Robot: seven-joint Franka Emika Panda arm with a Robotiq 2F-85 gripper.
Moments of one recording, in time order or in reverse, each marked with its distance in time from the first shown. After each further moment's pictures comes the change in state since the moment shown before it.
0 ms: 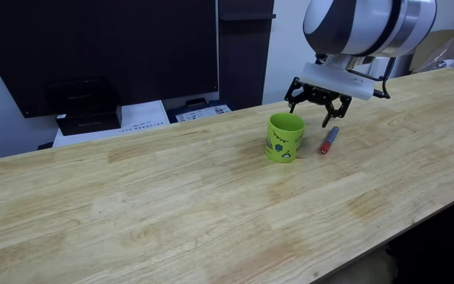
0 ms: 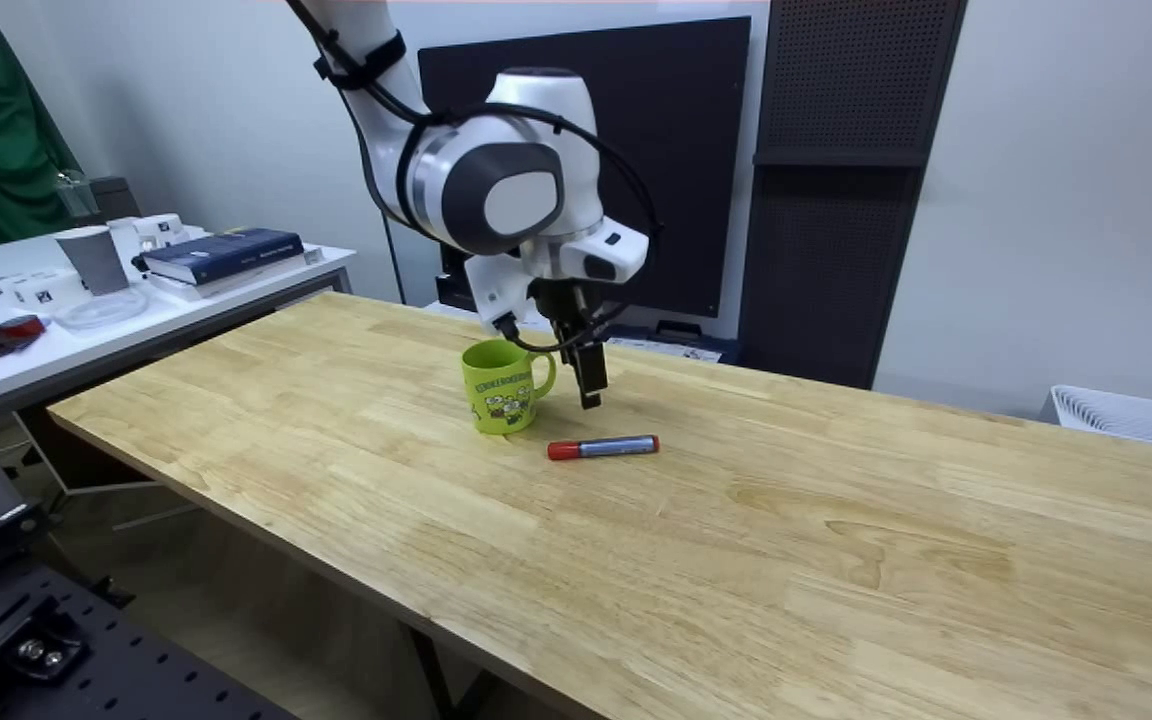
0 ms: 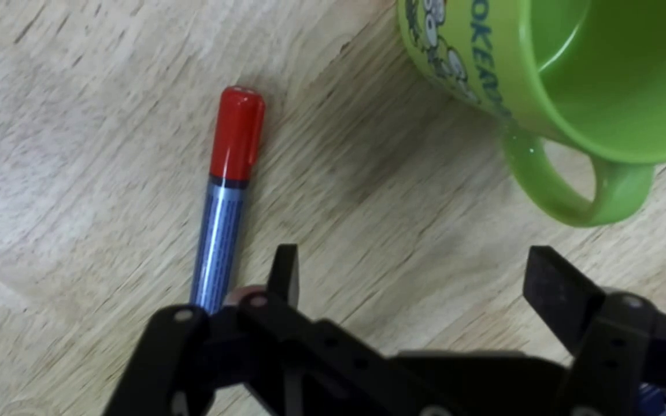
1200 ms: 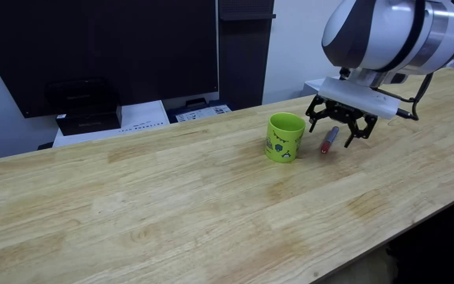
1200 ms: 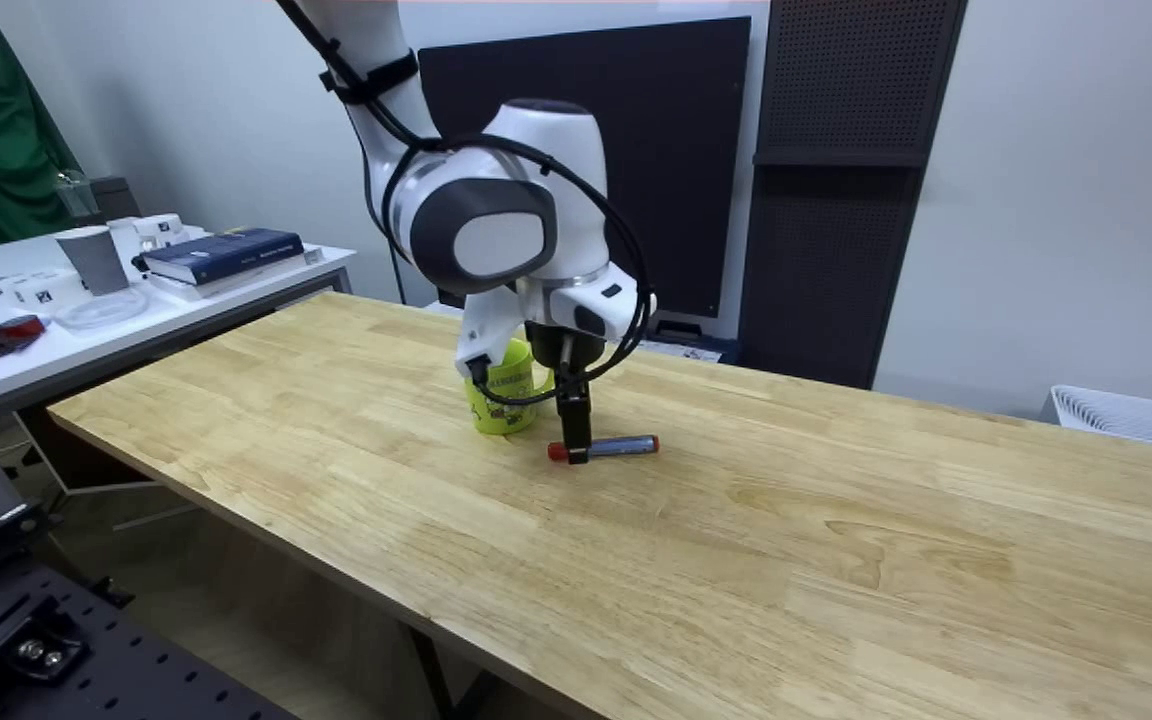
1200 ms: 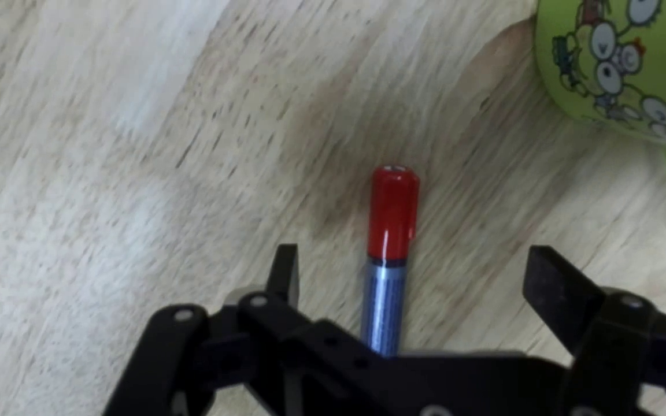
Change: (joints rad) arm -0.037 -0.015 0.003 -0.122 0.160 0.032 0.006
